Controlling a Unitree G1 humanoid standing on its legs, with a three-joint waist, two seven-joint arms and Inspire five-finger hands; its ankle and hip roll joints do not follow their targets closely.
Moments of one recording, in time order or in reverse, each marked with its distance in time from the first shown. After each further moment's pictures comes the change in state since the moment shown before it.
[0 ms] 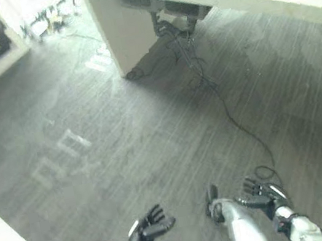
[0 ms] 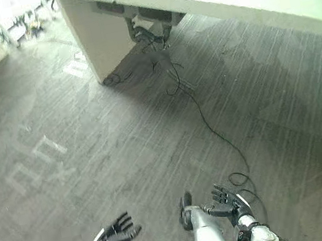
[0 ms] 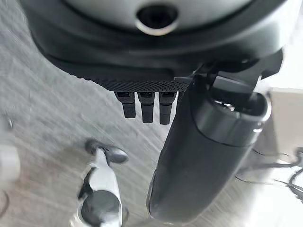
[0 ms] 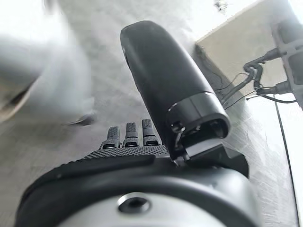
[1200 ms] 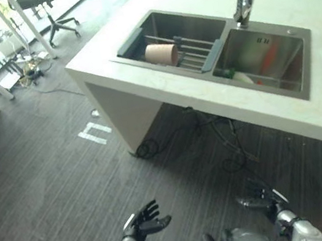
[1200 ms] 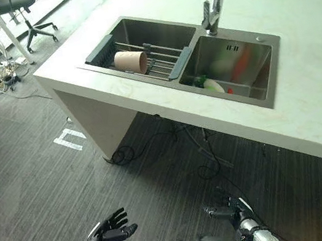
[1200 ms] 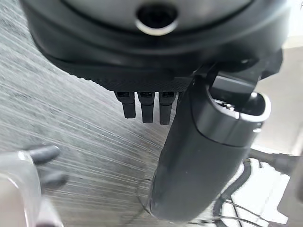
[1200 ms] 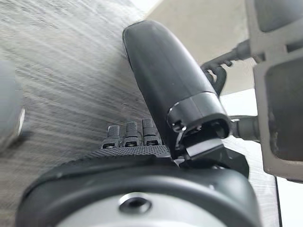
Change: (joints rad) left arm -0.066 0.150 -0.003 -0.070 0.098 -0.061 -0.015; right arm -0.037 0.061 -0.020 0.112 -0.007 -0.081 0.028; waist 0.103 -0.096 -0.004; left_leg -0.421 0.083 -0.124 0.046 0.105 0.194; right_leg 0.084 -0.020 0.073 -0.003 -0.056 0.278
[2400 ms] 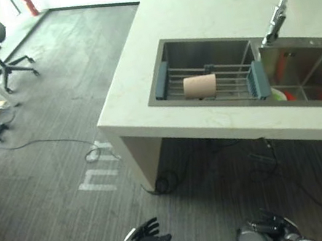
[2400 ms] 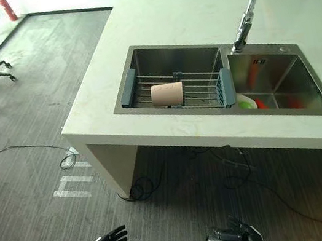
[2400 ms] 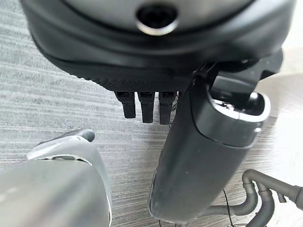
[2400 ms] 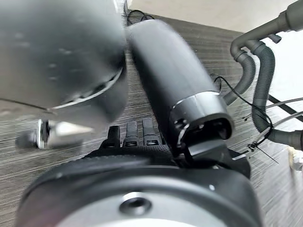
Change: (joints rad) left arm -0.054 -0.051 -0.048 0.269 0.083 0.010 0.003; right arm -0.010 0.022 -0.098 0.270 -0.049 0.066 -0.029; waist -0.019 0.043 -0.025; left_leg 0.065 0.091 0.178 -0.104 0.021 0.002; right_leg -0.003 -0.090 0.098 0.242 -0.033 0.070
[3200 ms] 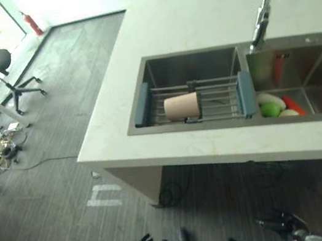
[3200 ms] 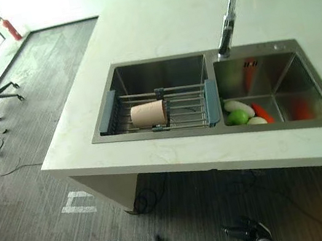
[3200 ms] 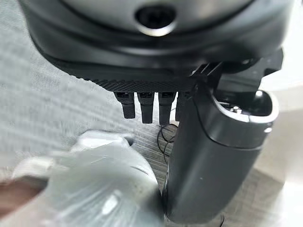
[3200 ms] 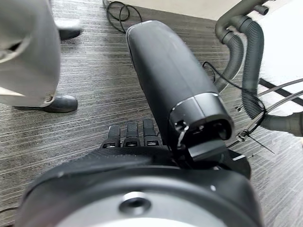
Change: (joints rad) left arm 0.040 -0.117 0.164 0.116 -0.084 0.010 0.126; right arm -0.021 -0.056 -0.001 0.051 0.025 -0.008 -0.013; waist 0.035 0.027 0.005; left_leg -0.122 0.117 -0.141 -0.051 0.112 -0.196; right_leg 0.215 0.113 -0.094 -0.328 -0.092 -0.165
